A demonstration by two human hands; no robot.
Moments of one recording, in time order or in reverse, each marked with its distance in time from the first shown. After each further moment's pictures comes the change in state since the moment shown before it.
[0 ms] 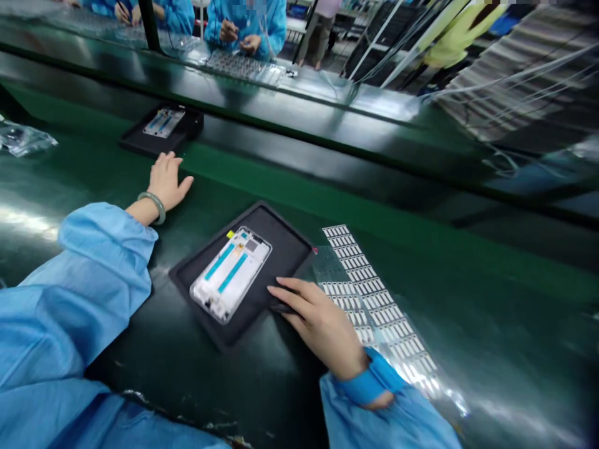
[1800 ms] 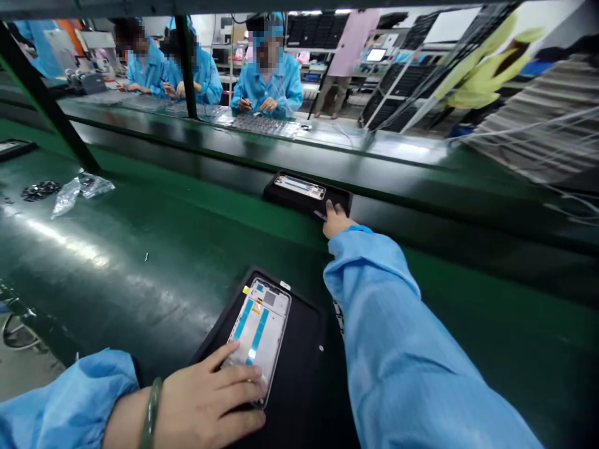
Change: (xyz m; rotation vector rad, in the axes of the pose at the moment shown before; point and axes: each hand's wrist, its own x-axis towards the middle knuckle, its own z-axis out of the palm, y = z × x) left_hand -0.223 0.099 -0.023 -0.124 -0.378 0.988; right_hand 0.231 0.158 -0.033 -0.379 0.058 0.550
